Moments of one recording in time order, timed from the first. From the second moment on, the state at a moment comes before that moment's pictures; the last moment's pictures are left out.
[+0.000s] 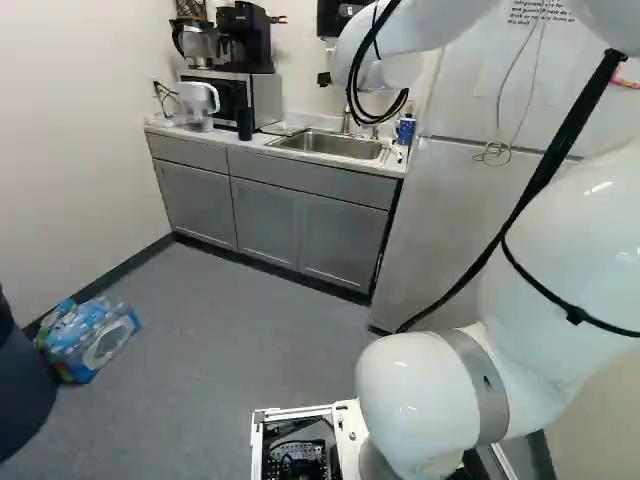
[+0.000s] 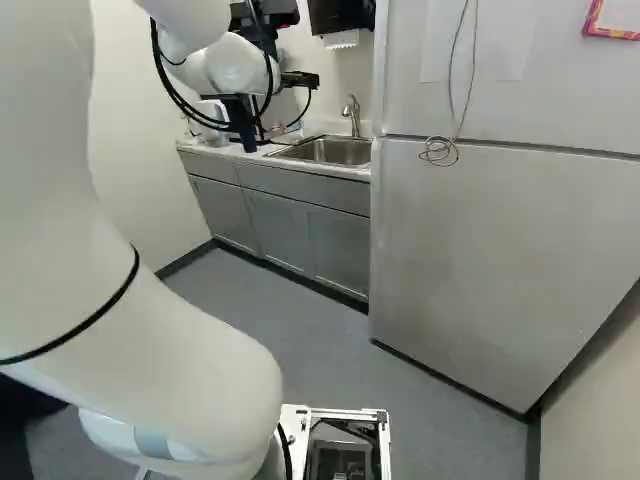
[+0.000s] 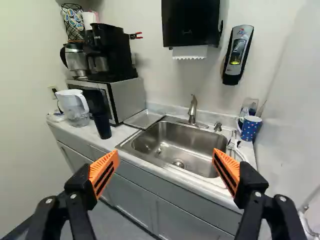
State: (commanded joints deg) arm 0.5 6.0 -57.9 0.0 18.8 0.0
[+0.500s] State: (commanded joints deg) arm 0.5 6.0 -57.9 0.0 18.8 0.0
